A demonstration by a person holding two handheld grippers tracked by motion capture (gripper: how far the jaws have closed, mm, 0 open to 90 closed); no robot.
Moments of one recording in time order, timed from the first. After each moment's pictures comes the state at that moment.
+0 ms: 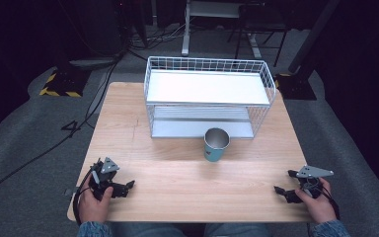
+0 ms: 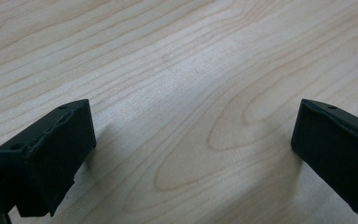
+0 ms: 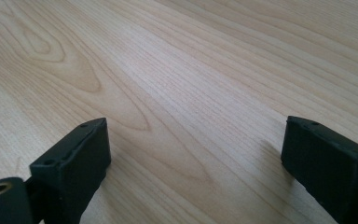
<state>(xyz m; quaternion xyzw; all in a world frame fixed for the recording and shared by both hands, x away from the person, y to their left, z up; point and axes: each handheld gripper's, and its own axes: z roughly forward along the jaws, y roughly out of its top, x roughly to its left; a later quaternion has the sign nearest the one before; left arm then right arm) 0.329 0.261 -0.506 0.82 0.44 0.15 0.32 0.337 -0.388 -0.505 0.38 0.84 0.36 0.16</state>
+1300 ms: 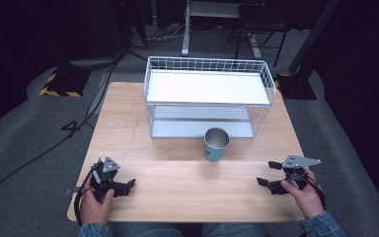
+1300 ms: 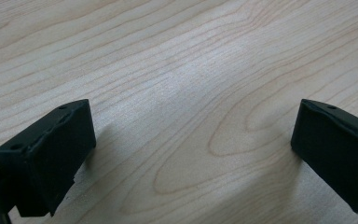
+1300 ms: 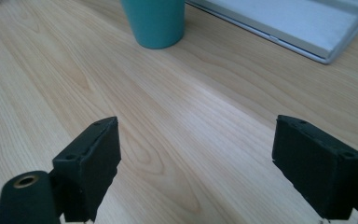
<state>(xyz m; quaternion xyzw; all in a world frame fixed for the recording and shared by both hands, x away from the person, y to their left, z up) 0.329 0.257 -0.506 0.81 0.46 0.16 0.32 0.347 -0.322 -0.460 0.34 0.83 0.42 0.13</state>
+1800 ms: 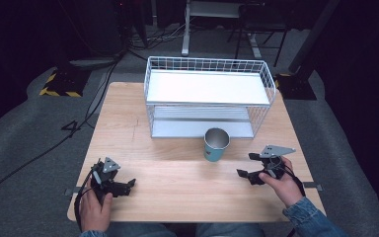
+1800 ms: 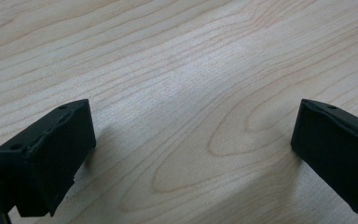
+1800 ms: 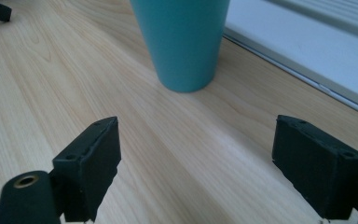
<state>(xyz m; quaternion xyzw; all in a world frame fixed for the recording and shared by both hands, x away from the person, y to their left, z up) 0.328 0.255 -0.506 0.81 0.47 0.16 0.32 0.376 -0.263 -0.456 0.31 0.84 0.42 0.12</state>
